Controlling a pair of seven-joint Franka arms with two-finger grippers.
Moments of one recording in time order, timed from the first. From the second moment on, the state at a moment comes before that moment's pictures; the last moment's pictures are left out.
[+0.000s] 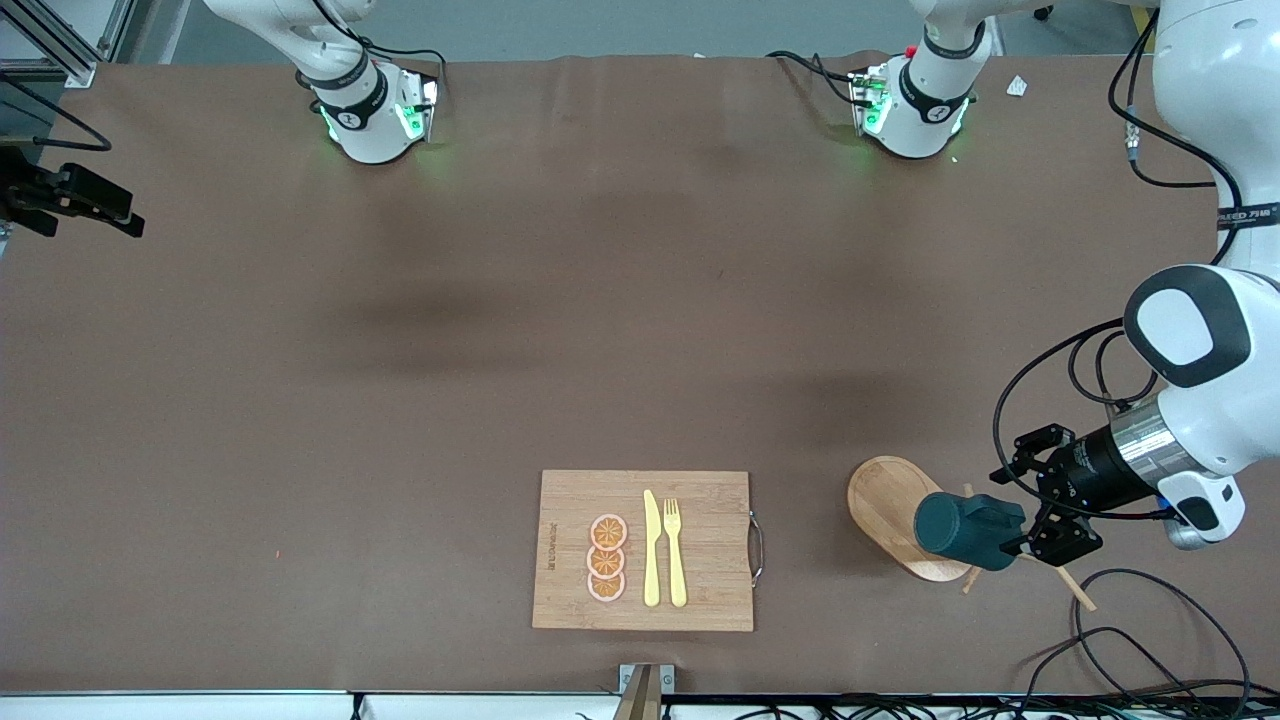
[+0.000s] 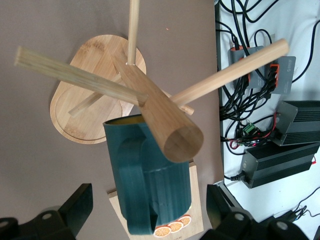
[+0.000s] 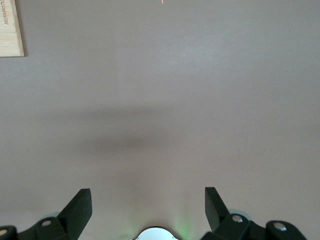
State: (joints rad) left arm 0.13 0.56 -0.23 -1.39 -0.34 2.20 -1.18; right arm -0.02 -0.08 -0.06 -1.62 0.01 1.45 -0.05
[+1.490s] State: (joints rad) left arm 0.09 0.62 -0.23 -1.39 -0.29 2.21 -1.21; right arm -0.02 -0.08 -0.06 -1.62 0.01 1.45 -0.05
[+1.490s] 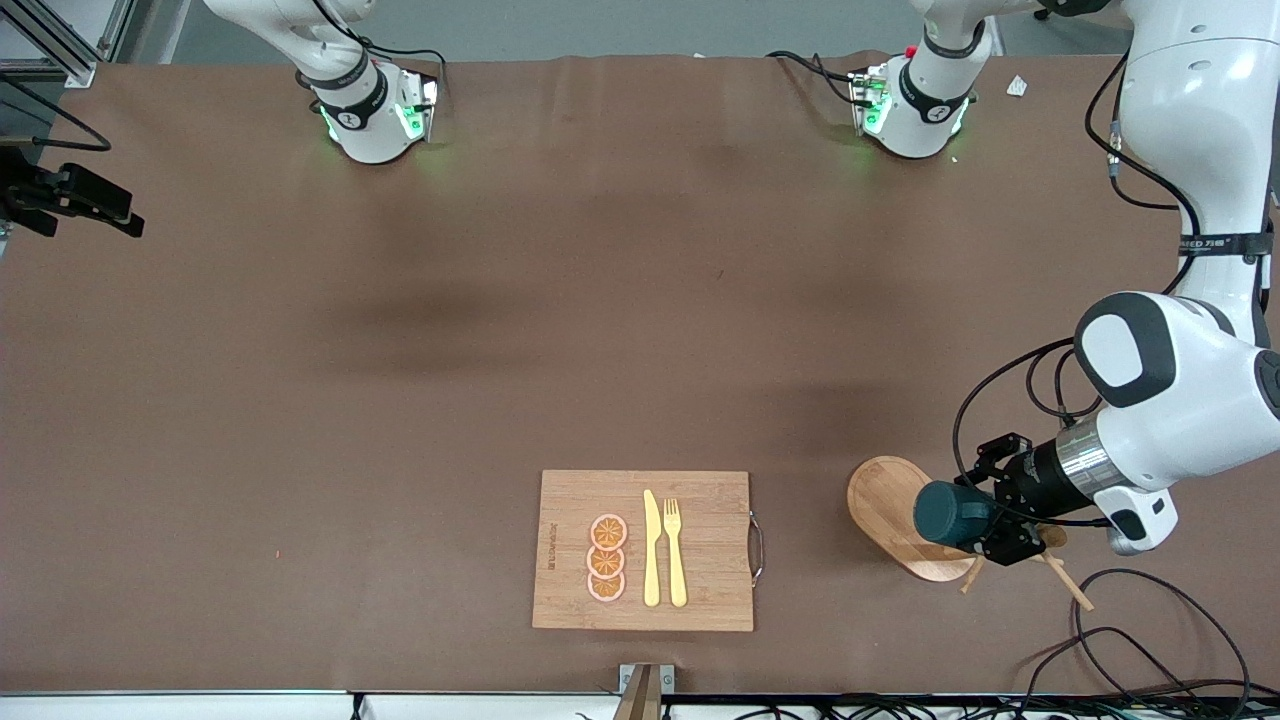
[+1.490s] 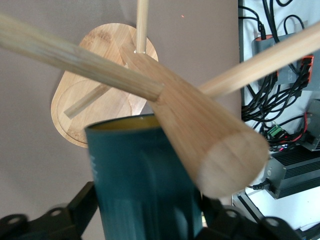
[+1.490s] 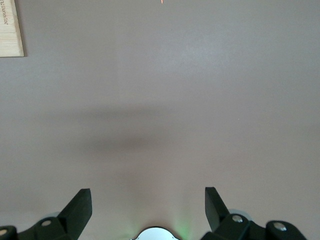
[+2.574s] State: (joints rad) left arm 0.09 0.62 -0.23 -1.35 -0.29 2.21 -1.22; right arm -0.02 -0.08 -0.06 -1.62 0.01 1.45 -0.05
